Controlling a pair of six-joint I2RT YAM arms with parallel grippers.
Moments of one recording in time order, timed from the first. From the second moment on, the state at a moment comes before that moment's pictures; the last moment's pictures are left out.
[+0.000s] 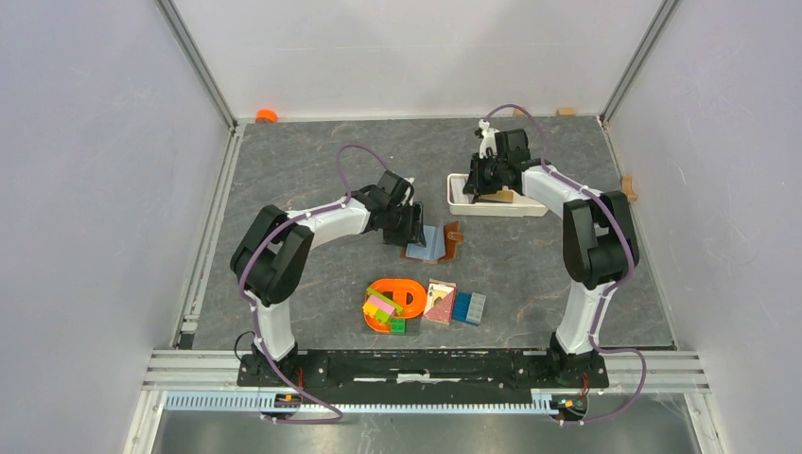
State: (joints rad) left arm -0.64 1.89 1.20 -0.33 0.21 -0.51; right arm 0.25 1.92 1.32 -0.24 -0.34 0.16
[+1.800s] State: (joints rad) left arm -0.71 1.89 1.20 -0.33 0.24 -0.51; right arm 0.40 1.86 1.33 -0.33 0.02 0.02
